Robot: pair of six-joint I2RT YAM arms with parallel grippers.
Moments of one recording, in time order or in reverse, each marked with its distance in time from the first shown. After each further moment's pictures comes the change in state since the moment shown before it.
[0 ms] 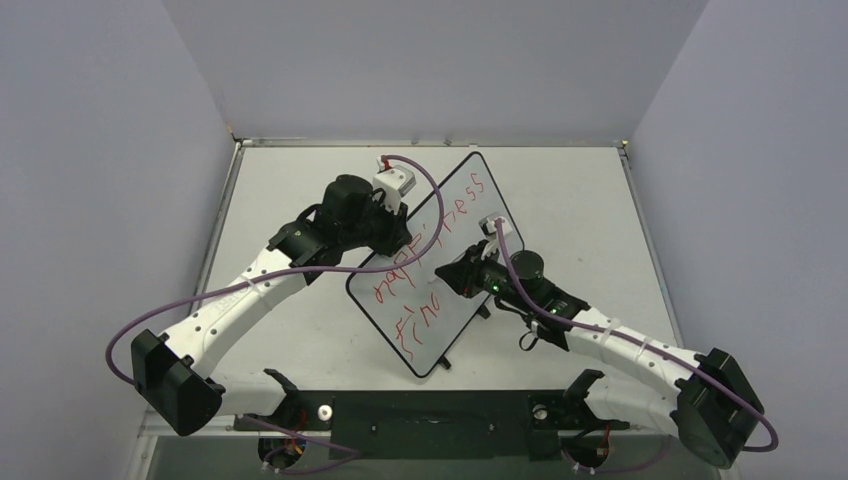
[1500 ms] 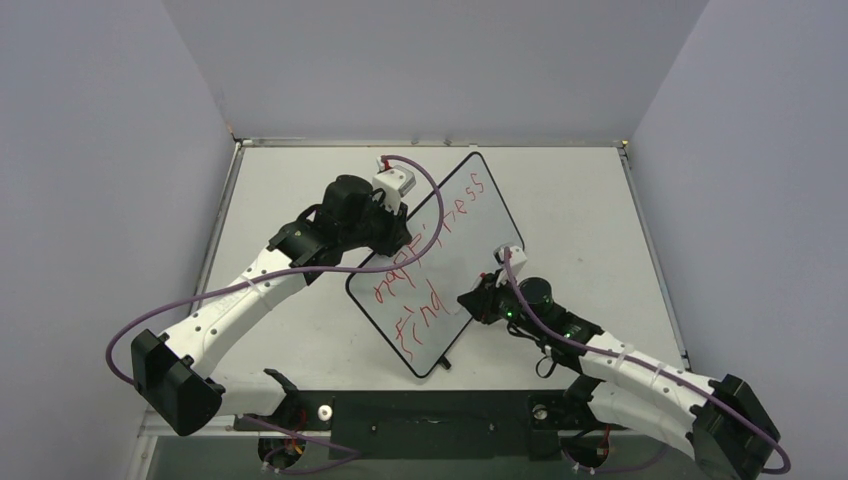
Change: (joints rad) left arm 0.000 0.000 -0.002 0.000 -0.004 0.000; right arm 0.008 -0.126 -0.187 -0.100 0.085 0.001
